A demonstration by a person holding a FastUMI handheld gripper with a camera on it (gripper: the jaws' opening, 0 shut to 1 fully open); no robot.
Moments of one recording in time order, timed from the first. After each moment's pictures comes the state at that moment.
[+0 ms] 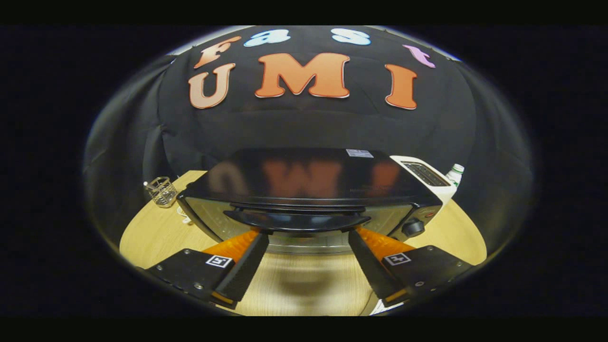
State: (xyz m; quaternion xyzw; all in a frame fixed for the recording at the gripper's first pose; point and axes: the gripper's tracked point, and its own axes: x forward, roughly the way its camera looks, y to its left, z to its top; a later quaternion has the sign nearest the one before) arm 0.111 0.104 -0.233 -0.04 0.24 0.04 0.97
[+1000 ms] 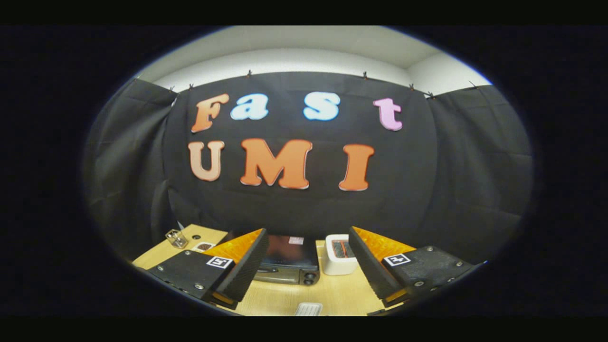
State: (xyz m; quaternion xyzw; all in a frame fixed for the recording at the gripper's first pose) arm 0.011 -0.011 0.100 -0.05 0.01 0.02 1.00
